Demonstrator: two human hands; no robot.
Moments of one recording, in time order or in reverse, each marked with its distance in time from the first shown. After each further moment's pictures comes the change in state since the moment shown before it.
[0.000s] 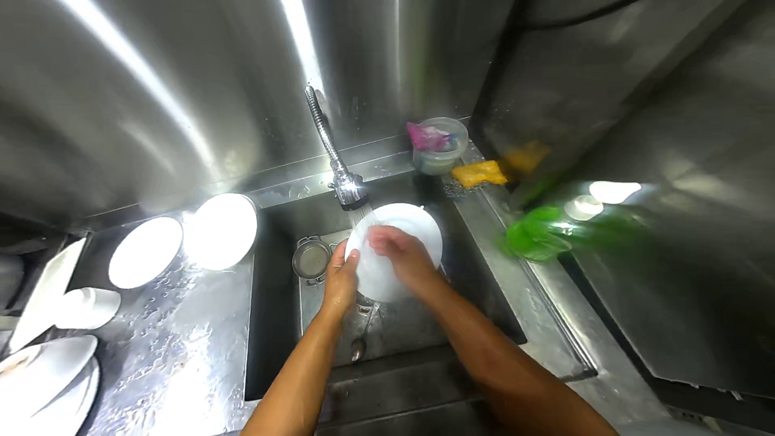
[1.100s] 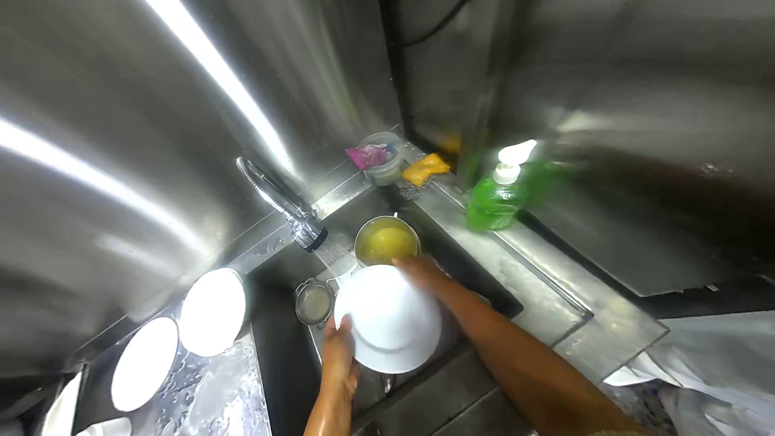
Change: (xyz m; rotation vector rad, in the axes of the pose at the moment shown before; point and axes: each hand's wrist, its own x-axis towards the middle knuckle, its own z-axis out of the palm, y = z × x) left_hand -0.042 0.011 -0.004 0.098 0.195 -0.365; right_hand -0.002 0.062 -0.055 -0.290 -0.087 0.524
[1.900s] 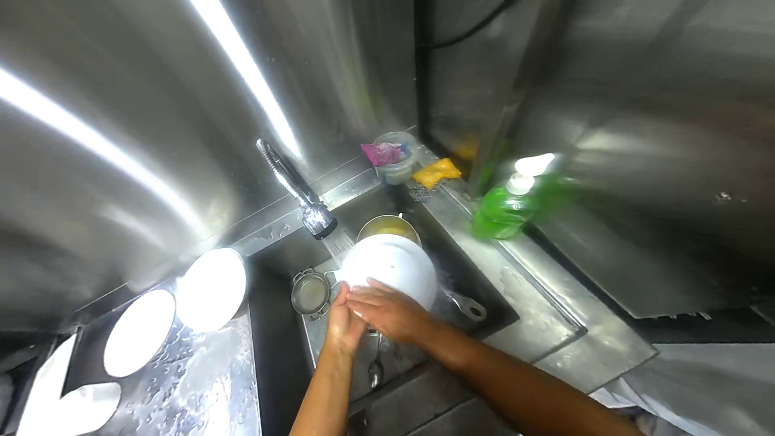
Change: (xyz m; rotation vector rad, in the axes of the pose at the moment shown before) left_hand 0.045 -0.011 0.020 -0.565 -0.270 -0.130; right_hand -0.011 0.014 0.089 -0.323 0.184 -1.105
